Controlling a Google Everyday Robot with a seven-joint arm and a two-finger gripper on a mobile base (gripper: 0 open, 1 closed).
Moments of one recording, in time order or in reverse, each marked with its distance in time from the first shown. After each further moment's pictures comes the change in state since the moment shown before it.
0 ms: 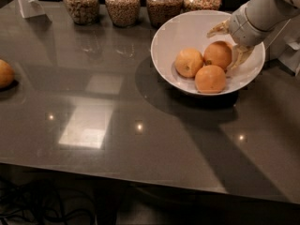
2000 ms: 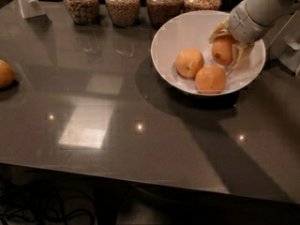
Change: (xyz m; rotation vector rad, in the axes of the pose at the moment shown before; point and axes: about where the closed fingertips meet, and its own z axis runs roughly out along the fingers) arm 0.000 -0.007 -0.006 -0.011 -0.031 -0.003
